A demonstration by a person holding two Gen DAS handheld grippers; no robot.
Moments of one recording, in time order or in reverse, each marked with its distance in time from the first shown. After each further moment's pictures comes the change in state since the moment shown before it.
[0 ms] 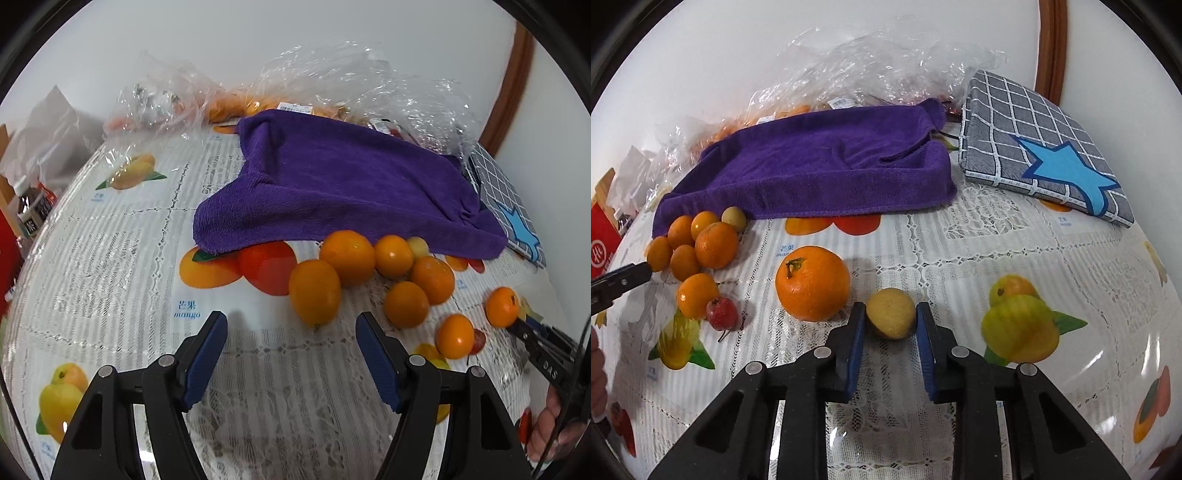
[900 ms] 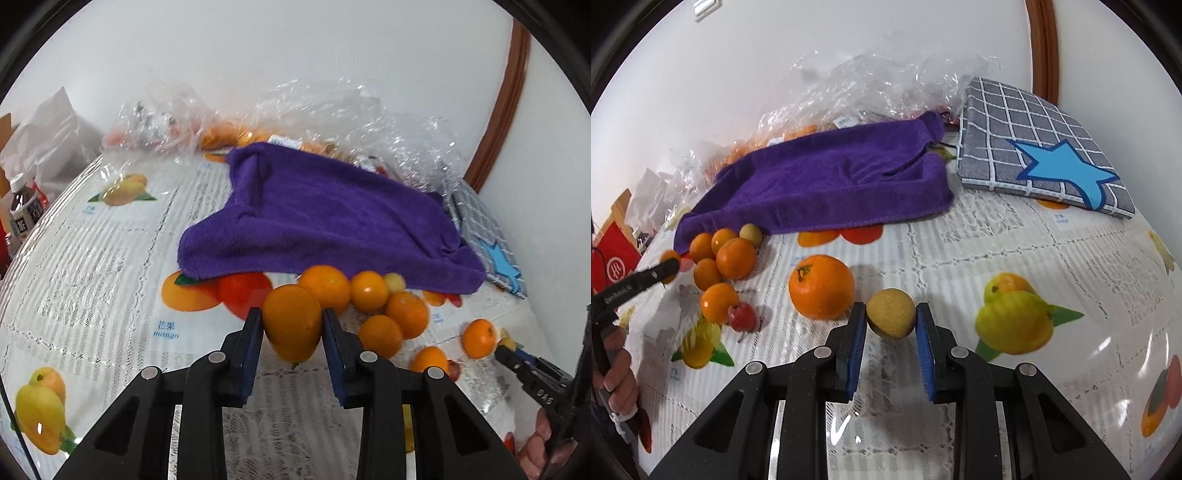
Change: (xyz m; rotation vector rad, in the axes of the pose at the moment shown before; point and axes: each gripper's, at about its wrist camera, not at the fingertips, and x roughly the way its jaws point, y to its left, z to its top) left arm -0.013 -0.006 -0.005 -0.048 -0.152 -0.083; right arm -0.018 -0.011 -0.009 0.046 -0.056 0.063
